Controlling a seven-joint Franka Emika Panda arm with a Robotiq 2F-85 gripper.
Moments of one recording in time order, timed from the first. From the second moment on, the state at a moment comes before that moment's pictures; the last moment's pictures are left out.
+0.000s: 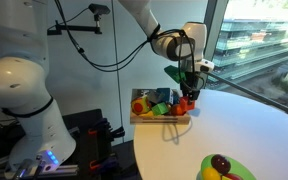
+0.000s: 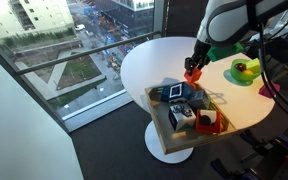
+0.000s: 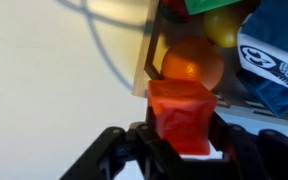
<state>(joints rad) 0.03 0.29 -0.07 -2.12 -0.01 2.49 0.14</state>
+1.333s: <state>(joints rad) 0.09 0.26 -0.01 -2.16 -0.04 2.43 0.15</state>
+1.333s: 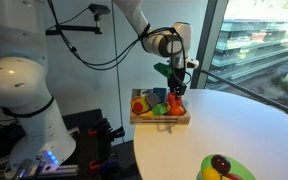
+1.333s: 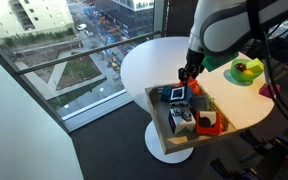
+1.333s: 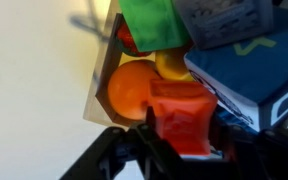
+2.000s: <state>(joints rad) 0.09 0.20 -0.01 -2.24 -0.09 2.40 0.15</state>
